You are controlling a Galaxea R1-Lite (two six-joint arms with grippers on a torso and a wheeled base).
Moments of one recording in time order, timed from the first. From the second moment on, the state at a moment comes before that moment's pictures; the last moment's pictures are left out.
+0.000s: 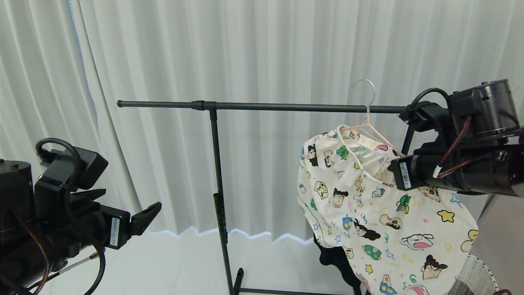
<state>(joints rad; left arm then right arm) -0.26 1.22 -0.49 -0.32 0.19 0.18 0.57 1.54 -1.11 0.11 -0.27 0.09</state>
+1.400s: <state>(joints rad) -0.27 1.21 -0.49 -0.32 0.19 0.18 0.62 1.57 -1.10 0.11 -0.28 0.09</state>
